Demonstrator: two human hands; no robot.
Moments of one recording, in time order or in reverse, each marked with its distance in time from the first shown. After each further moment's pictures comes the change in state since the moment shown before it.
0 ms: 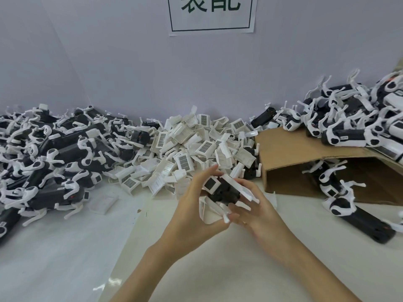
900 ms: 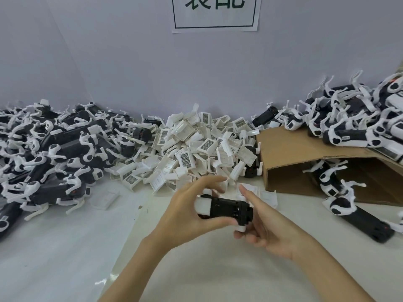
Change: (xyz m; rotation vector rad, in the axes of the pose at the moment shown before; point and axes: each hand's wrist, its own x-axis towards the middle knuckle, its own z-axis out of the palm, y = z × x) left_hand 0.005 -0.001 -0.015 0.089 -0.064 0.025; right_hand -0.005 -0.024 -0.003 -0.111 -0.061 0.602
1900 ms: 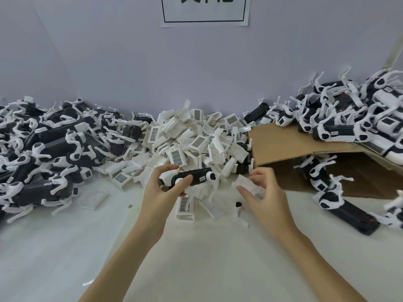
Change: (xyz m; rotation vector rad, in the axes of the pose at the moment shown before) left_hand 0.007 -0.003 -0.008 -0.599 0.420 -0.682; right_hand 0.028 0.015 -0.038 -0.564 0.716 -0.835
